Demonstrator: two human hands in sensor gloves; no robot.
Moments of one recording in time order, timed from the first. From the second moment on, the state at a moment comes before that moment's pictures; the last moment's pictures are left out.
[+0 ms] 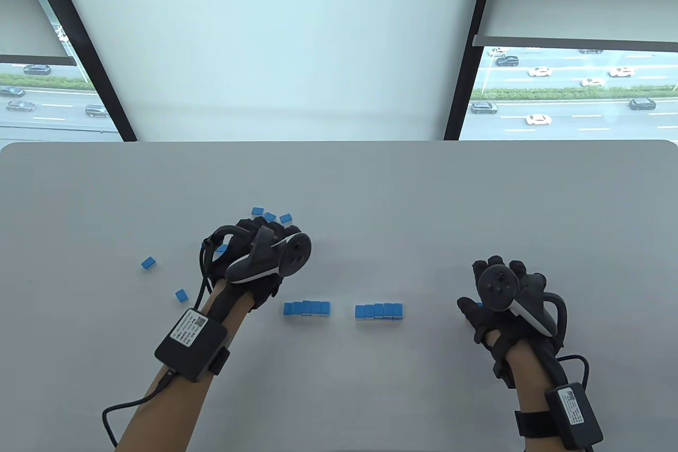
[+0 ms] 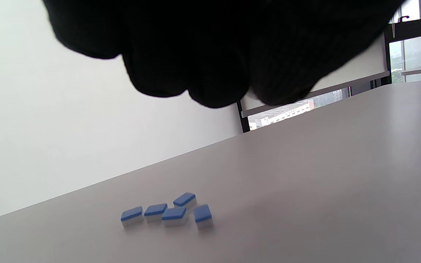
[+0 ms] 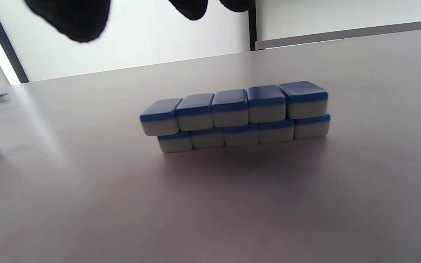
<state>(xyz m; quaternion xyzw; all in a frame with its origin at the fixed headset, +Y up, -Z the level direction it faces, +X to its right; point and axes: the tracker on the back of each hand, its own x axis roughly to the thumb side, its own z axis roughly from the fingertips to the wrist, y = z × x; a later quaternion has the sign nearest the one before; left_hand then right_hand) -0.160 -0.636 -0.380 0.07 -0.18 -0.10 0.97 0.242 -0.727 -0.346 -0.02 0.07 0.99 0.08</state>
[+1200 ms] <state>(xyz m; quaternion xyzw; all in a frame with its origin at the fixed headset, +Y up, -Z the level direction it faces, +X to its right) -0.188 -0.740 -0.340 -0.01 -0.16 0.00 0.99 0.240 -0.731 -0.348 -0.02 0.07 0.99 0.08</state>
